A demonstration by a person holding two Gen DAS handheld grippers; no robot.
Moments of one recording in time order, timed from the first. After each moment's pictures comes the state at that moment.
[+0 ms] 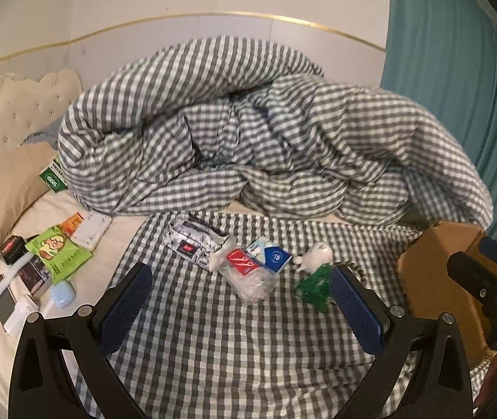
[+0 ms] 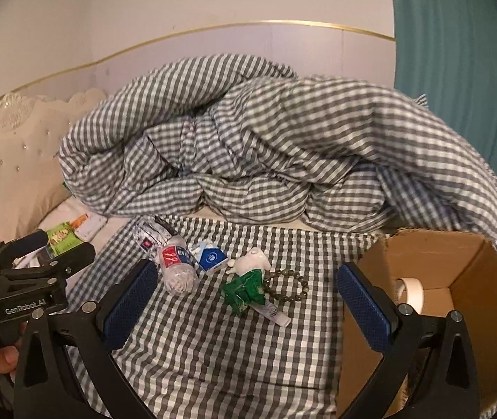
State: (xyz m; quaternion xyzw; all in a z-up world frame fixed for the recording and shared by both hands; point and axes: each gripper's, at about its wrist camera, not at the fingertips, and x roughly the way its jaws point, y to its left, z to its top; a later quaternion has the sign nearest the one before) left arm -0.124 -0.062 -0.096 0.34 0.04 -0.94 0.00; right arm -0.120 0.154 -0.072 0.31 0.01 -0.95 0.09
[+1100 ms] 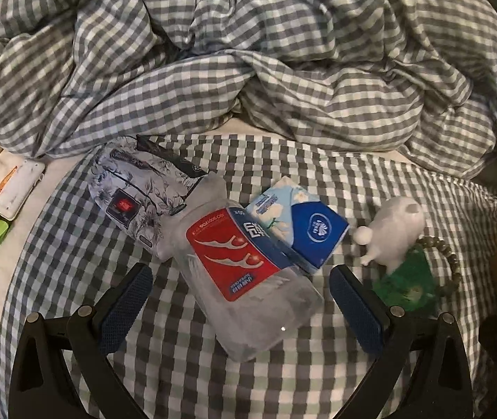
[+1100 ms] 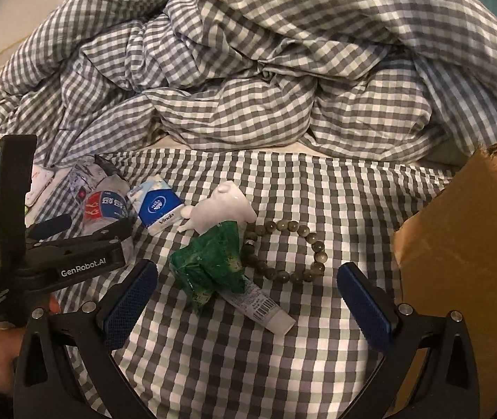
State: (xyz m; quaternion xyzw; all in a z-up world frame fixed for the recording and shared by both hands) left arm -0.273 -0.033 -0.265 0.45 0.03 -0.89 0.03; right arm -0.228 0.166 -0.217 0.42 0.00 -0.90 0.07
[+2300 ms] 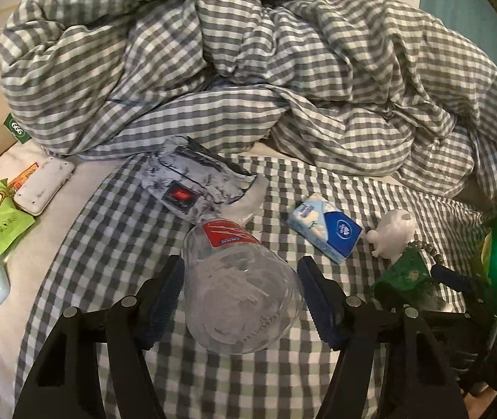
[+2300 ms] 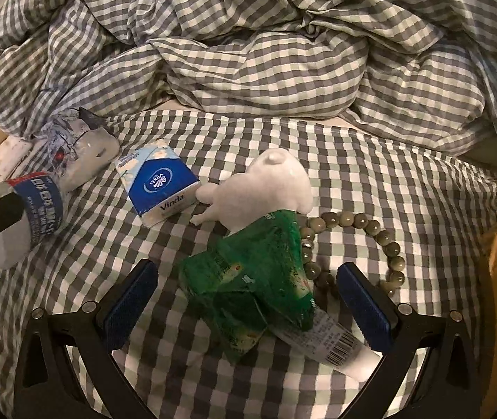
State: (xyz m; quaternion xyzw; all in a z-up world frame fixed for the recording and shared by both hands) left arm -0.227 -0.095 -0.241 0.40 0.07 -0.91 0.01; right arm -0.268 0.114 -0.277 0.44 0.04 -0.89 0.06
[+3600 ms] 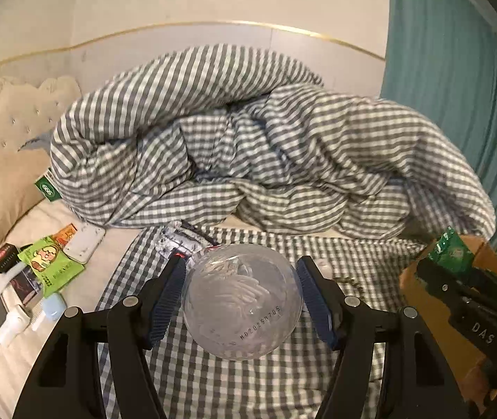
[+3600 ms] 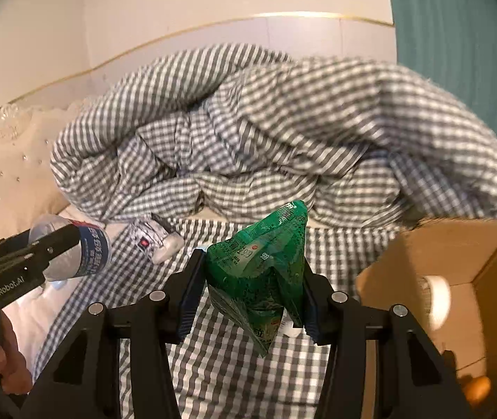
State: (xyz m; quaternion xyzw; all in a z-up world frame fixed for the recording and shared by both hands) left arm -0.132 -0.054 -0.087 0.31 0.05 -0.95 0.00; right arm -0.142 0.168 -0.089 0.31 -0.02 -0.95 0.10
